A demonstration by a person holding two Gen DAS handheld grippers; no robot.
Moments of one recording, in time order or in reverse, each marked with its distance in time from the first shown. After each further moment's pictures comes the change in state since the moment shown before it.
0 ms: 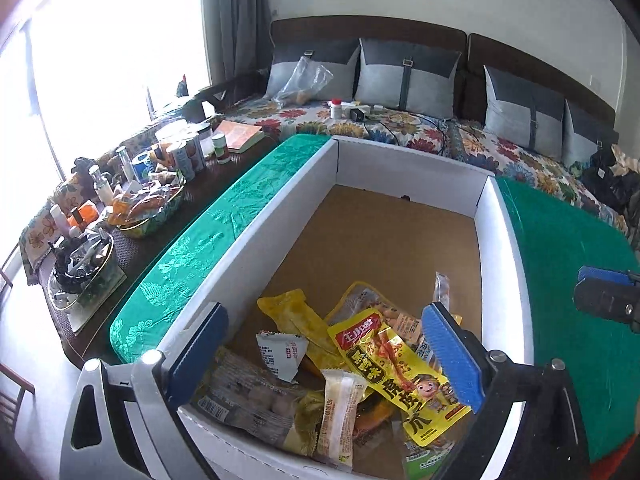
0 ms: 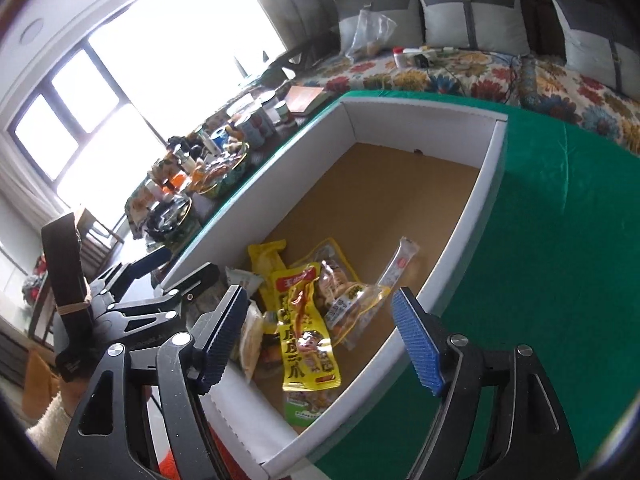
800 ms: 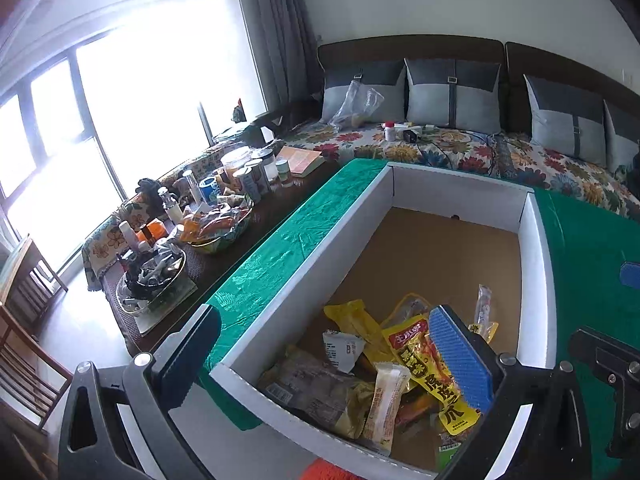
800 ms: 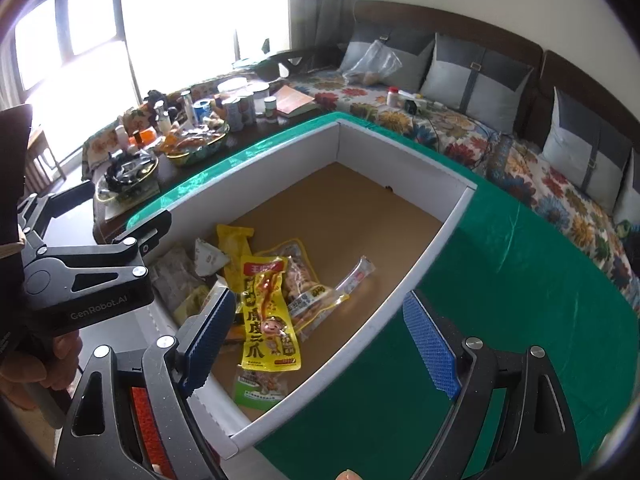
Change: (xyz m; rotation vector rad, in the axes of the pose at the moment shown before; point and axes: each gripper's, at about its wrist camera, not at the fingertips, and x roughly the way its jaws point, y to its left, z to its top) left arm -0.049 0.008 -0.007 0.031 -0.066 0.221; right arm -0.006 0.079 -0.012 -0.291 -0.009 -0.268
